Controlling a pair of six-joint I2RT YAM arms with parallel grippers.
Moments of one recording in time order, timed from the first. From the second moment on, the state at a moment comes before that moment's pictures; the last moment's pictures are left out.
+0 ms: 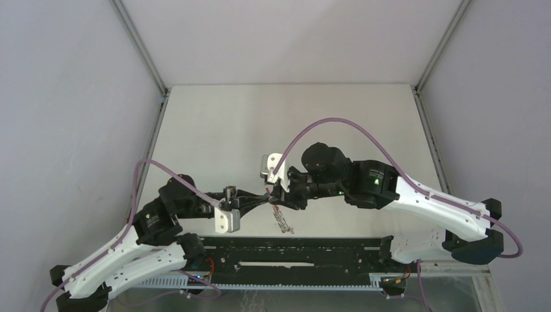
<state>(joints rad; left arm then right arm) -0.96 0.55 0.78 -0.33 0.53 0.65 1.25 1.26 1.47 -0.72 -0.17 -0.18</state>
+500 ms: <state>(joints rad) -0.96 0.54 0.78 -0.40 0.63 0.65 1.09 1.02 1.31 -0.56 -0.34 -0.08</state>
